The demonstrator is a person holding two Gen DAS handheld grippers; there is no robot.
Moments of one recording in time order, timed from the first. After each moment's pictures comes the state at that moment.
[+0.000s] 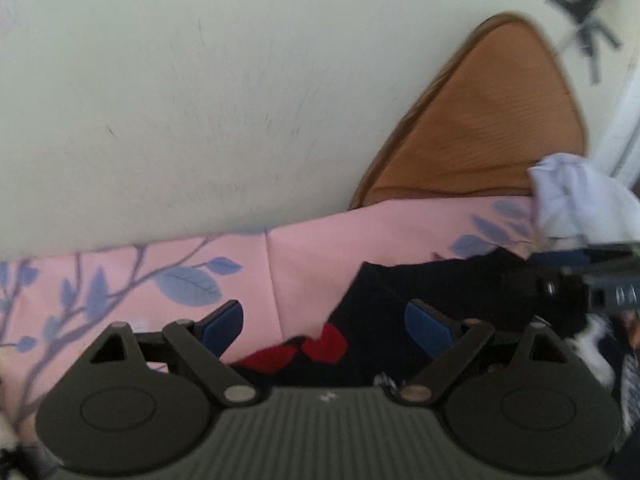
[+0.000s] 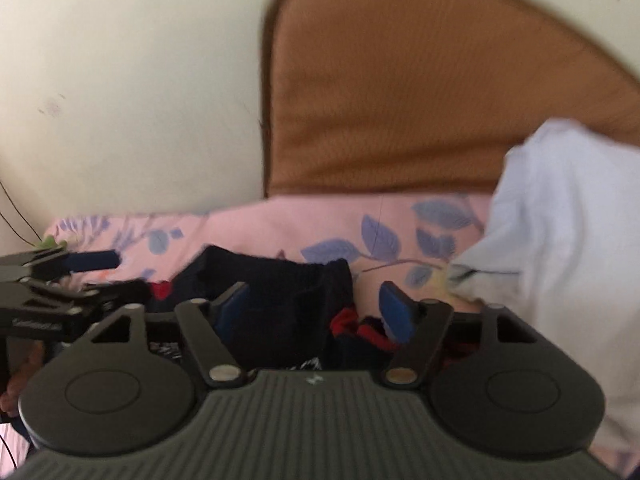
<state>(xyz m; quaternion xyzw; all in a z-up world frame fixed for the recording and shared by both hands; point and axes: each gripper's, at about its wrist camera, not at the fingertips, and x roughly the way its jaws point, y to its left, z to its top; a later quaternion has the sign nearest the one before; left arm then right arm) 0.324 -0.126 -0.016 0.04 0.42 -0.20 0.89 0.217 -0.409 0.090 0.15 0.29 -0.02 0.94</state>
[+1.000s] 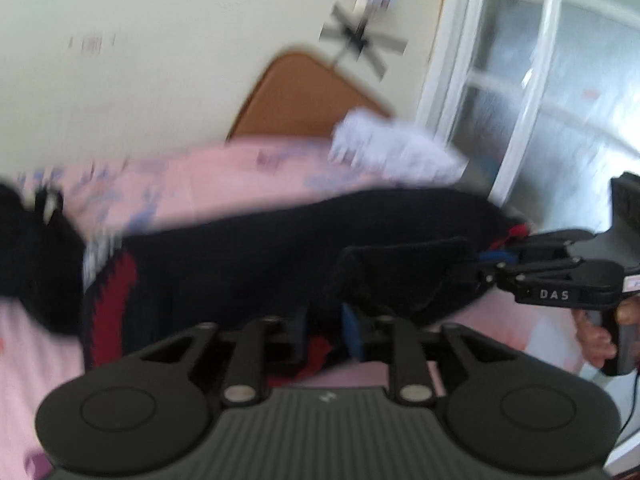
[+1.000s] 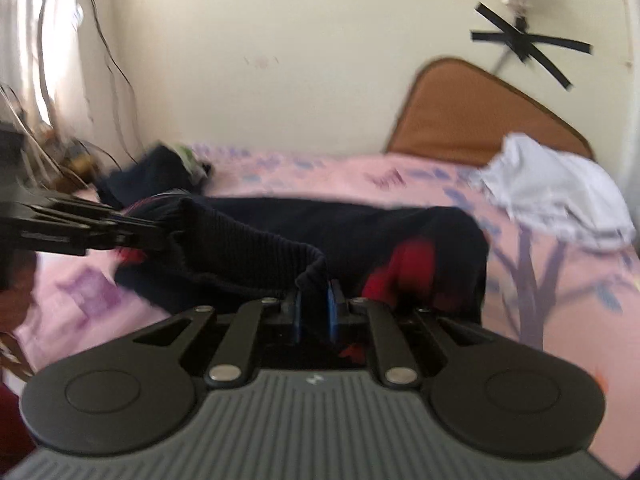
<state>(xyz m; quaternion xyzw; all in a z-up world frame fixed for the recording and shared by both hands) -0.013 -0.049 -0.016 0.03 0.32 -0.32 0.89 -0.076 -0.267 0.017 0.01 0.18 0.01 0.98</state>
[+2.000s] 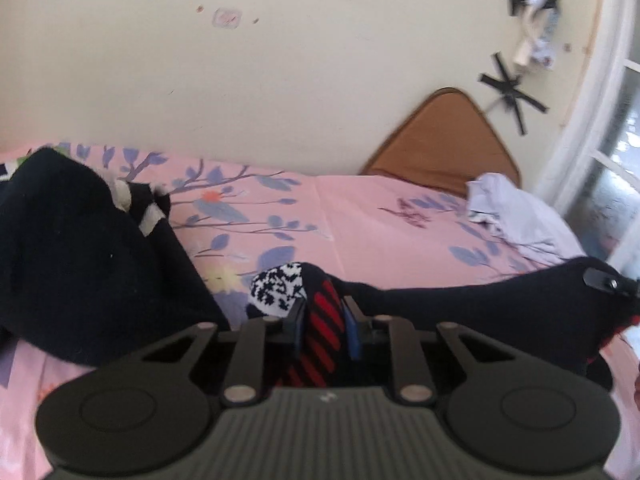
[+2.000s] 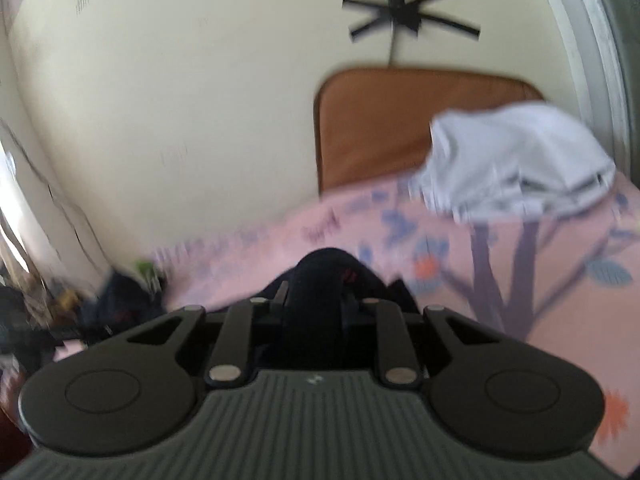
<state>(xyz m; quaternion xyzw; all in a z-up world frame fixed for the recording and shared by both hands) 0.097 0.012 -0.010 -0.07 0.33 -0.19 0.92 -0.016 -0.375 0.042 0.21 0.08 0.01 0.97</state>
